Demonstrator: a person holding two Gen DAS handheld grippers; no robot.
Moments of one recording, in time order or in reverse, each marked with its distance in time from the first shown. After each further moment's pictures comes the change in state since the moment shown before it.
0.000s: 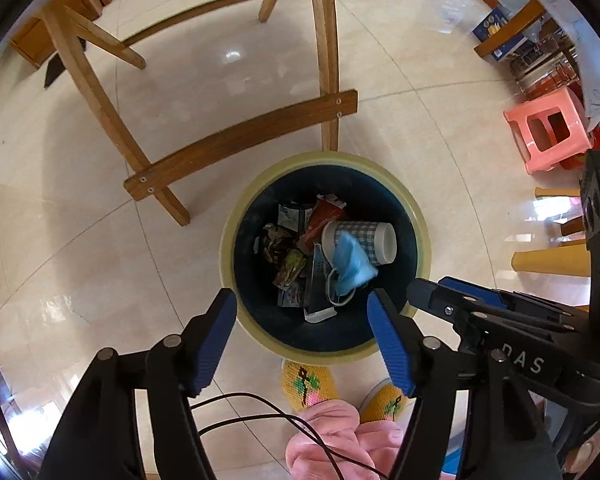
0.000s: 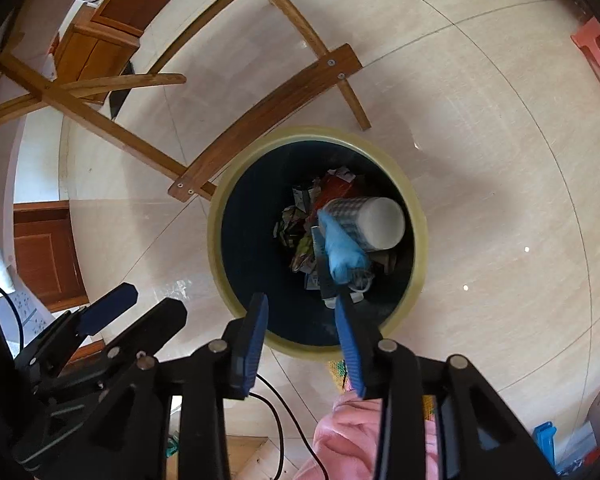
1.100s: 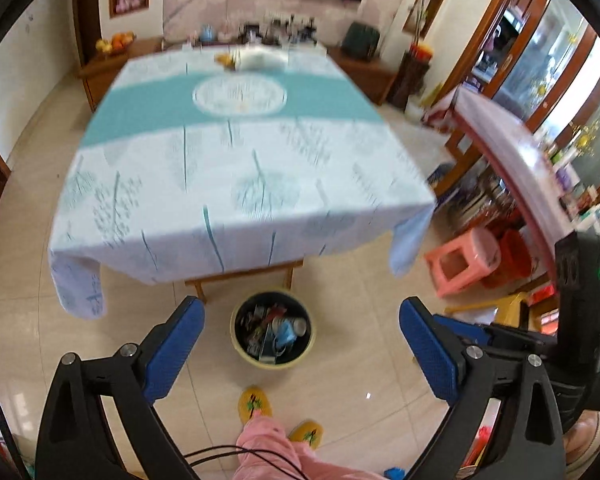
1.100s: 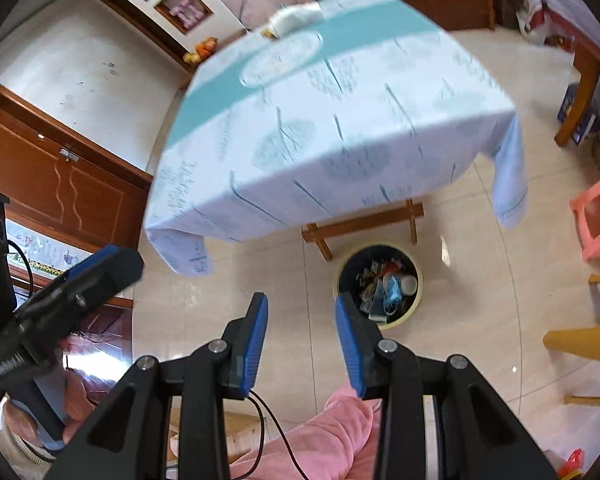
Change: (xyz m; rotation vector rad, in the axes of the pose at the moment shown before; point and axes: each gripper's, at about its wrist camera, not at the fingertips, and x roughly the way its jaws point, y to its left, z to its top) left arm -0.472 -0.028 -0.080 -0.153 -0.478 -0.093; right arm -0.403 0.146 -0.106 -0.385 -0.272 0.110
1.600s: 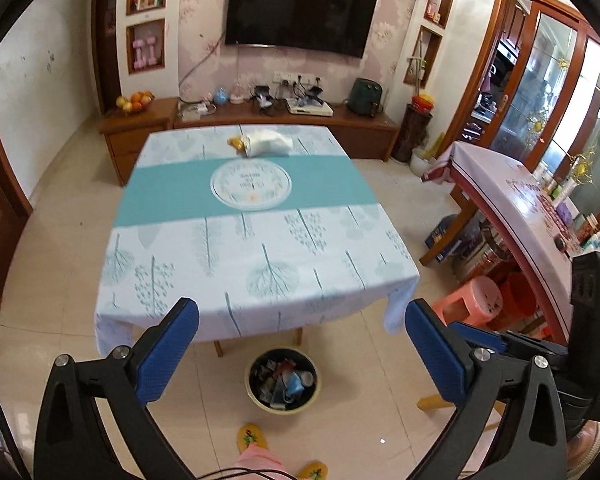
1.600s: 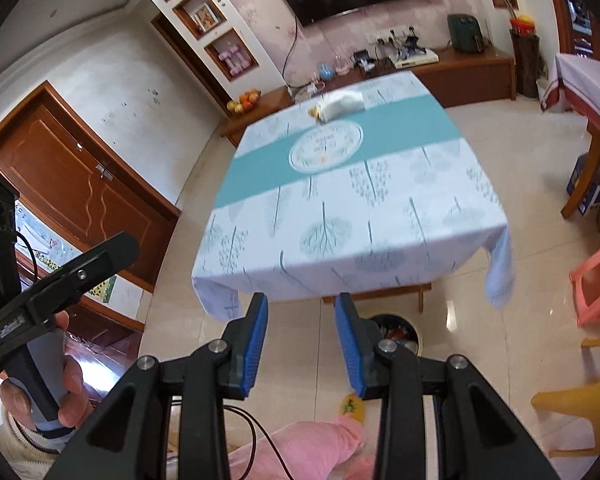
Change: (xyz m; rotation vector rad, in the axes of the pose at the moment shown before) left arm -0.096 -0.032 0.060 0.016 -0.185 0.072; right arm -0.093 0.031 0.045 -0.118 -0.193 0.050
